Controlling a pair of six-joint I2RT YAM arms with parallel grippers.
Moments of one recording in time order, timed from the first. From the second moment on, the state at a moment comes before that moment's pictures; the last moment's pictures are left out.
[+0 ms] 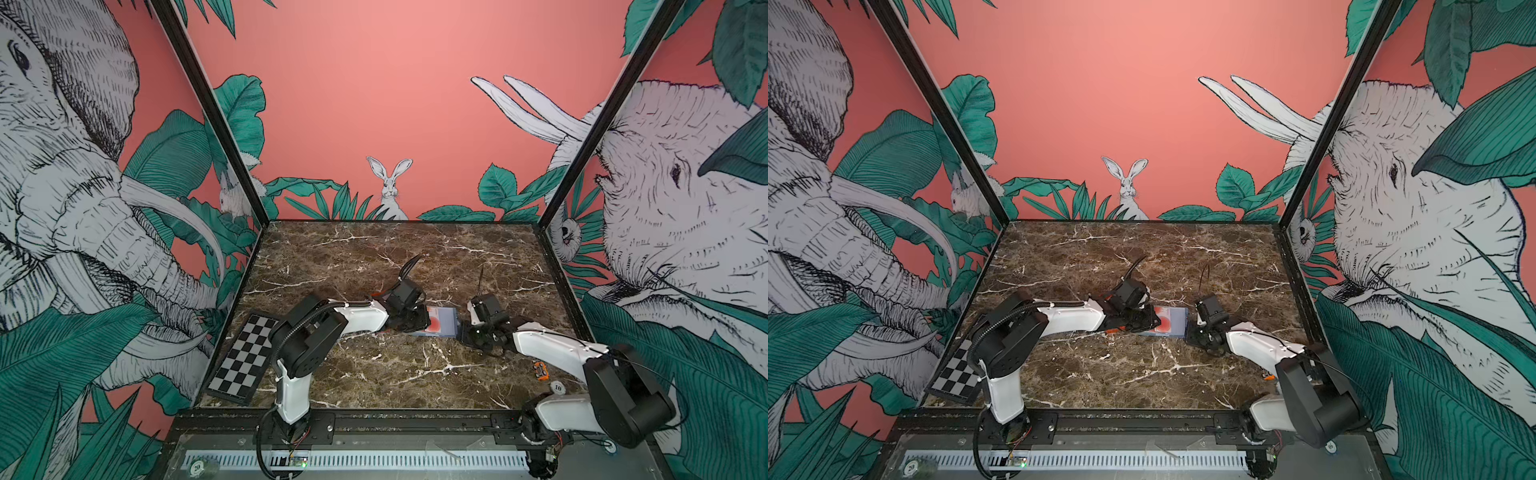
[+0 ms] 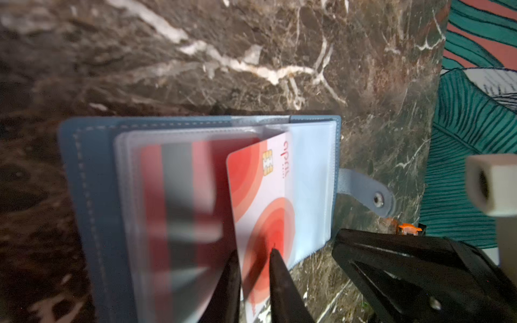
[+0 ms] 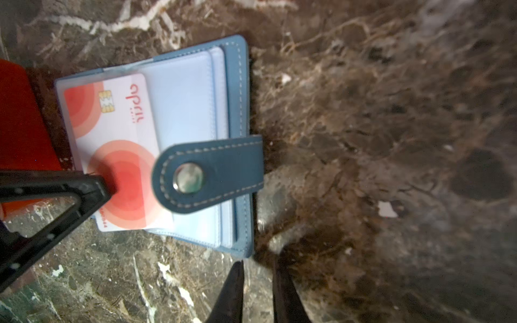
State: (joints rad) left arm -0.86 1.89 1.07 -0.09 0.26 -0.87; right arm 0.46 1.33 0.57 -0.34 -0.18 0.61
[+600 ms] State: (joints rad) left arm -0.86 1.84 1.08 -0.23 0.18 -0.79; right arm 0.46 1.34 0.59 -0.36 -0.19 0.59
